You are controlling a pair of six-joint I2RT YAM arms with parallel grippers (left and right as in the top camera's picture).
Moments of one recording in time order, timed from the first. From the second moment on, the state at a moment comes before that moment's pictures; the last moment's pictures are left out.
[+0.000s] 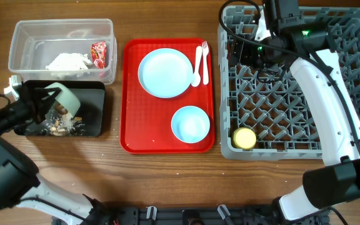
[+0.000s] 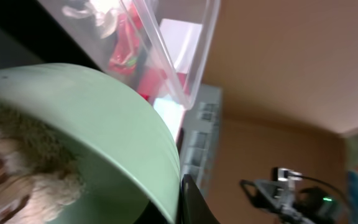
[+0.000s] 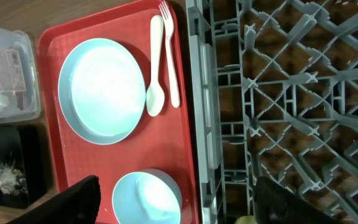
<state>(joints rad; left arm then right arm) 0.77 1.96 1.28 -0.99 1.25 0.06 0.21 1.73 1.77 -1.17 -0.17 0.40</state>
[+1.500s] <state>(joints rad) 0.68 1.51 1.28 -0.96 1.23 -0.28 0.21 1.73 1.77 -1.17 -0.17 0.35</state>
